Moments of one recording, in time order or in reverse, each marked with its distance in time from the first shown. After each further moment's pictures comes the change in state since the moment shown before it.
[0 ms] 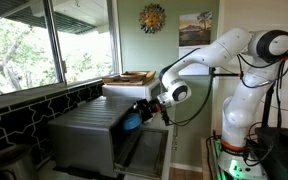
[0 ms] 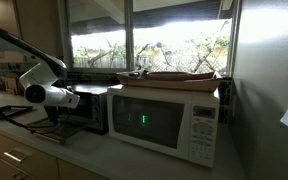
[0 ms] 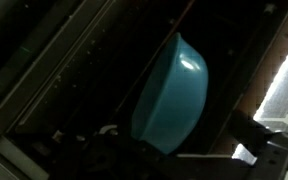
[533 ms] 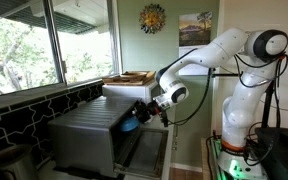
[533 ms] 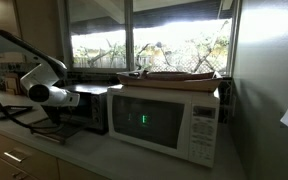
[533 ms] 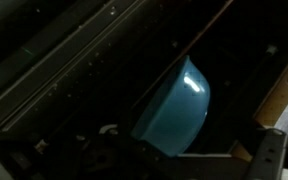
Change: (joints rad) arm 0.017 0.046 0.016 0.019 -0.080 -0.001 -0.096
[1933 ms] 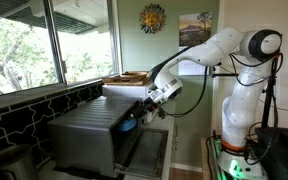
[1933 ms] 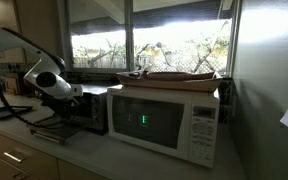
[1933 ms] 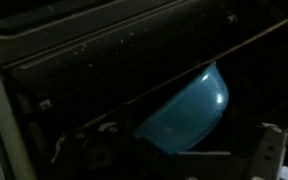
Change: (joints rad) arm 0.042 0.060 -0.001 0.093 -0.355 0.201 0.048
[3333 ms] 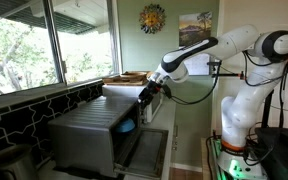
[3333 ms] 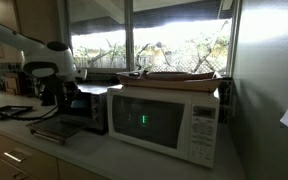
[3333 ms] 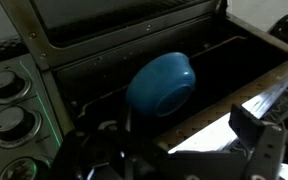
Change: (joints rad) arm 0.089 -0.234 -0.284 -0.042 -1.106 -0.346 1.019
